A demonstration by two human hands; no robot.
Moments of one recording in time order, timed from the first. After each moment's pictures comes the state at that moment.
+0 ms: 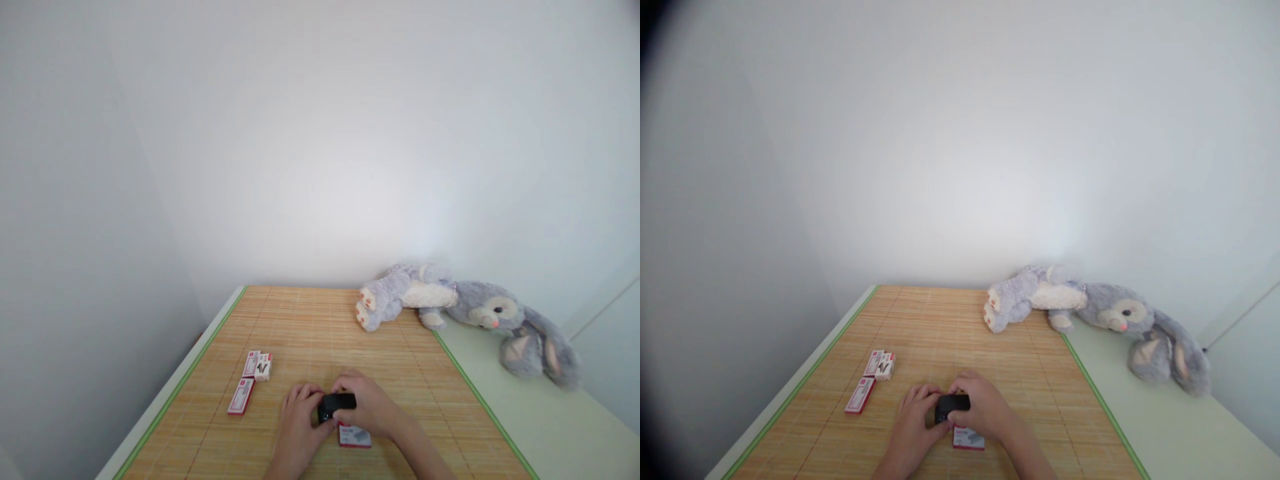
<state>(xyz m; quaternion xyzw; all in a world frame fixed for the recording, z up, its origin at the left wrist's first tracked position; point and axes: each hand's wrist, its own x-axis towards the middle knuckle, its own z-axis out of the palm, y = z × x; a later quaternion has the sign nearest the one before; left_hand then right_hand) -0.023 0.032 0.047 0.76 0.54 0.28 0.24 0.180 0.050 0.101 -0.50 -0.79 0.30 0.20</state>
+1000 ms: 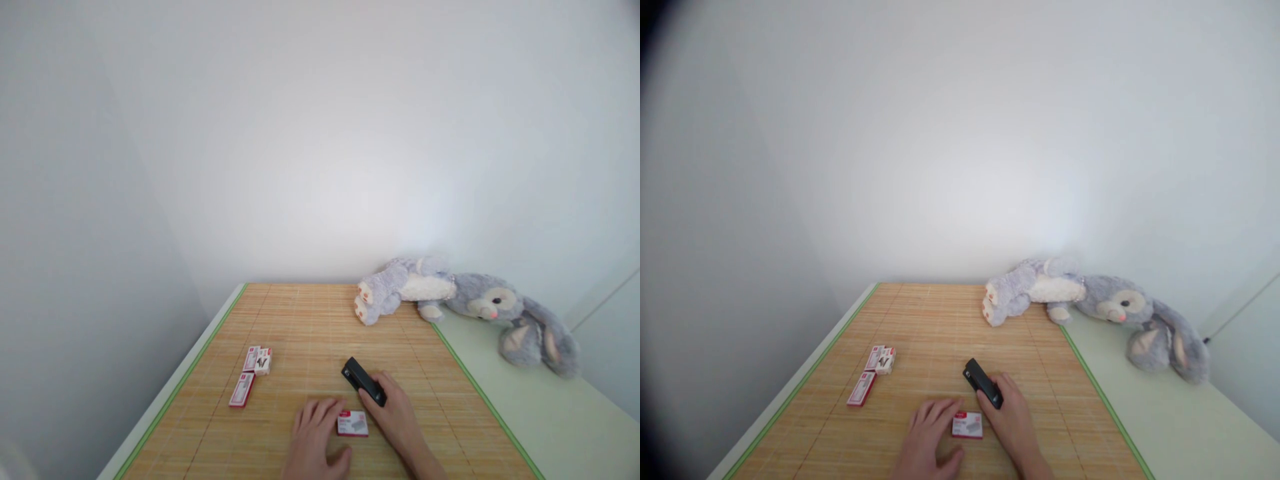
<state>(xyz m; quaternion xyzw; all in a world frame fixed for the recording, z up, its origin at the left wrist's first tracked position) -0.010 -0.006 0.032 0.82 0.47 0.23 0.23 0.228 0.019 0.037 -0.61 -0.66 0.19 0.39</state>
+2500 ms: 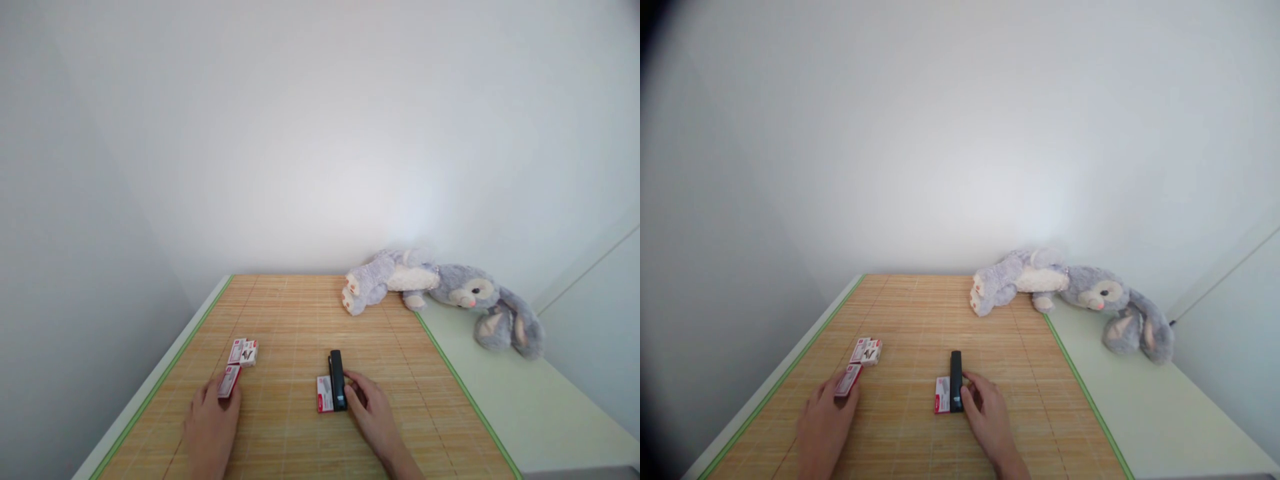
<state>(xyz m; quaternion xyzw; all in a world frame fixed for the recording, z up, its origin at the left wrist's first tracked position) -0.130 0.022 0.033 0.54 0.78 0.33 -0.01 0.216 -0.005 0.035 -0.60 -0.64 0.27 0.40</state>
